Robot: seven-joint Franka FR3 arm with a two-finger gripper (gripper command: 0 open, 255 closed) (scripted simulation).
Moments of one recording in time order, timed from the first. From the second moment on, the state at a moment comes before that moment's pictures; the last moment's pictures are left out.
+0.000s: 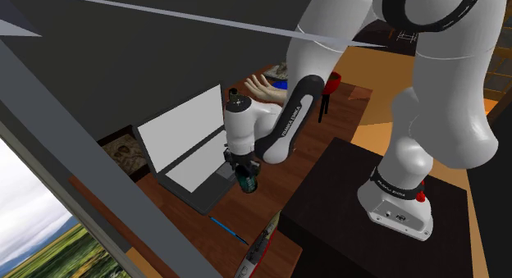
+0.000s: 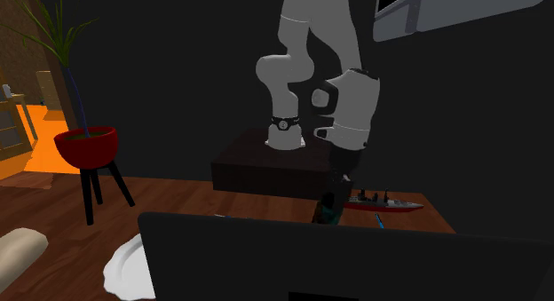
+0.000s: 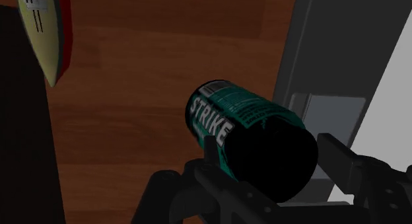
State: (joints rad) arm 0.65 0.36 -0.20 -2.42 -0.25 2.79 2.12
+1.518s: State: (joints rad) arm 0.06 0.45 -0.18 -2.25 -0.14 2.80 1.44
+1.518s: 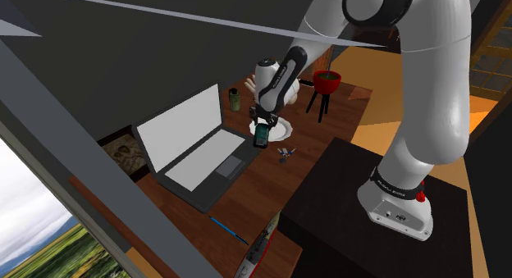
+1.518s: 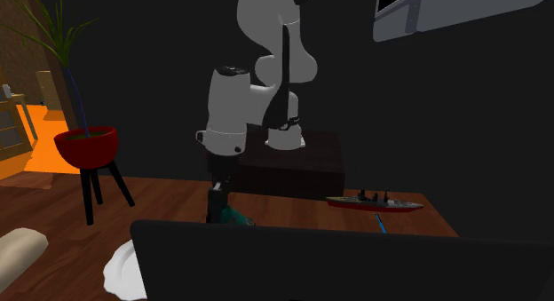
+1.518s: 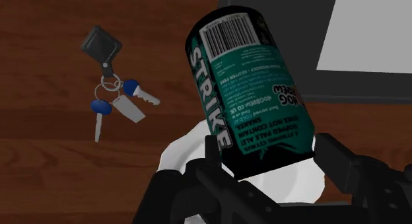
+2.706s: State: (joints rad) arm -0.17 0.69 -0.12 -1.98 -0.07 2.89 1.22
